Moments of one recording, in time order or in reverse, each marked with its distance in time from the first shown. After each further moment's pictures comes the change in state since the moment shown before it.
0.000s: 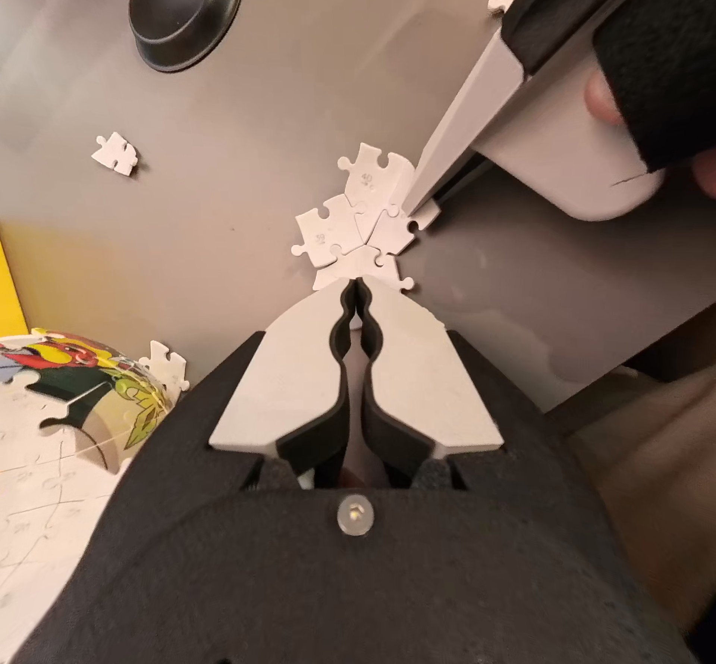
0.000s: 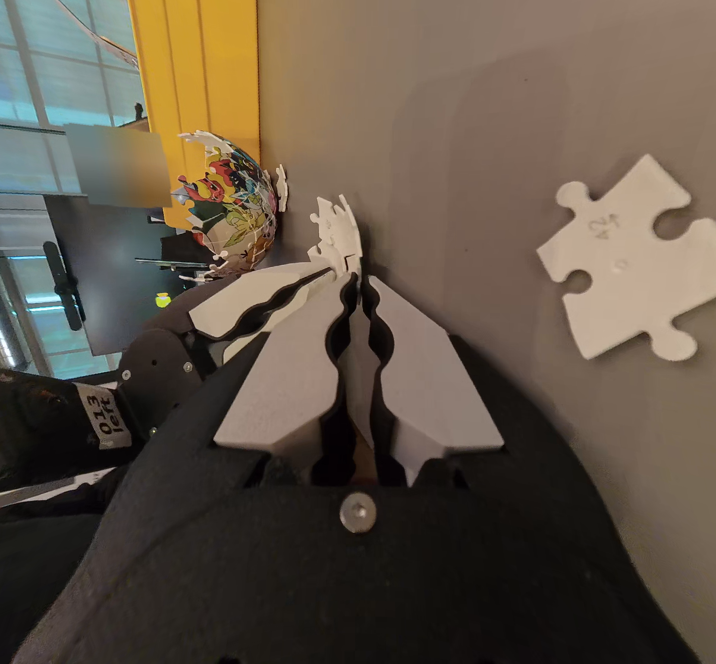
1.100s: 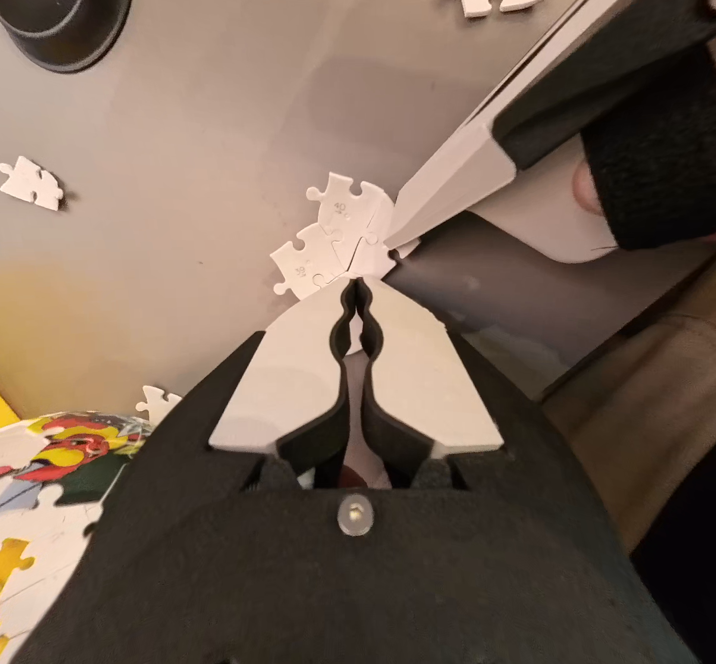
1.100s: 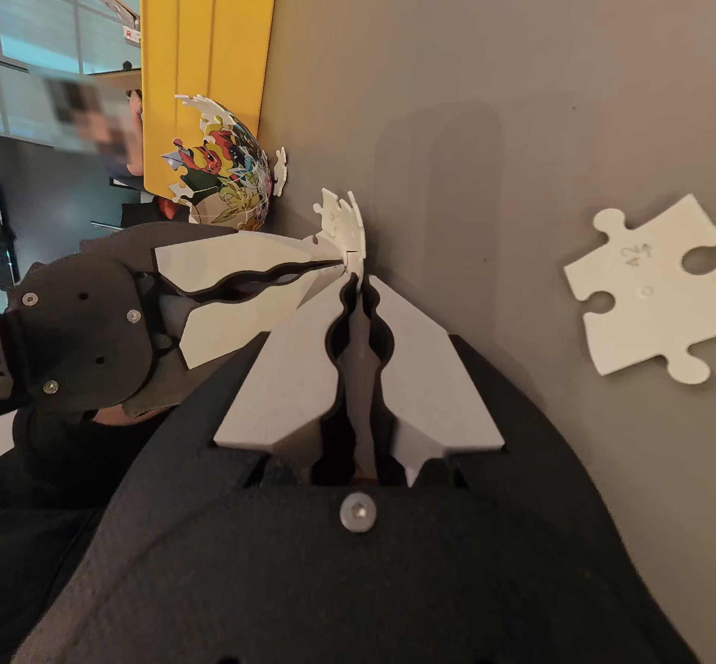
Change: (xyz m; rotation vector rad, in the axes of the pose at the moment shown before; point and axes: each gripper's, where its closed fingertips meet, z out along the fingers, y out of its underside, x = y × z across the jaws) left arm 0.008 -0.010 0.004 -0.187 0.179 0.082; right arm -0.001 0.003 0.000 0.003 0.020 -0.163
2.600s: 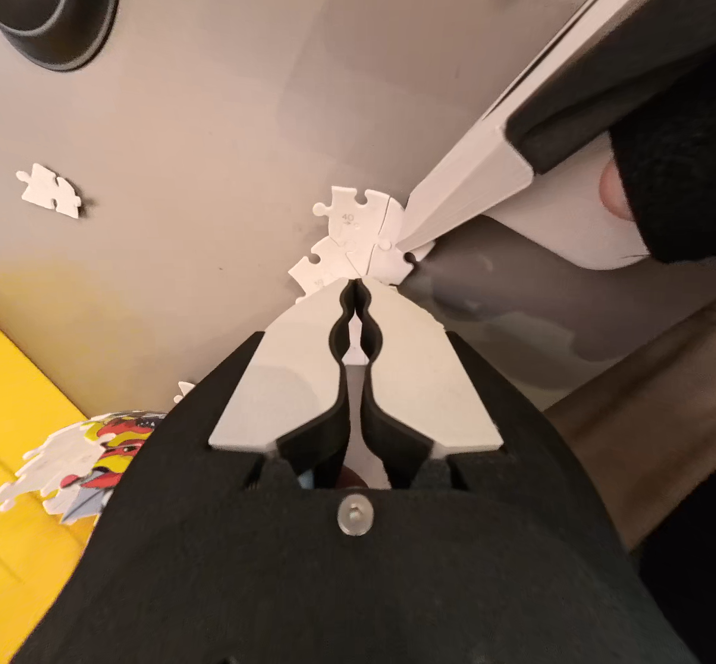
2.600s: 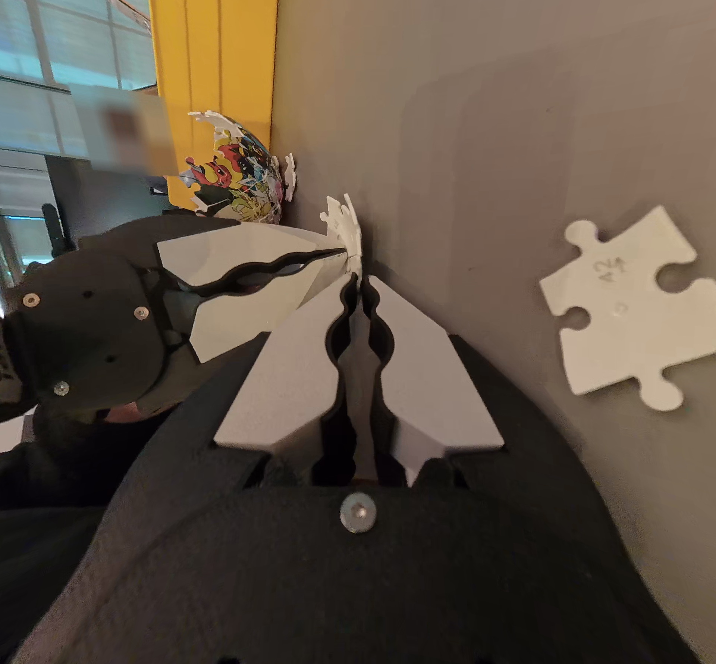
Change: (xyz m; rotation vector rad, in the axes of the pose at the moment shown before) left arm -0.009 -0.002 0.003 -0.133 -0.039 0.052; right arm 0.001 -0.004 0.001 -0.033 -0.065 0.092
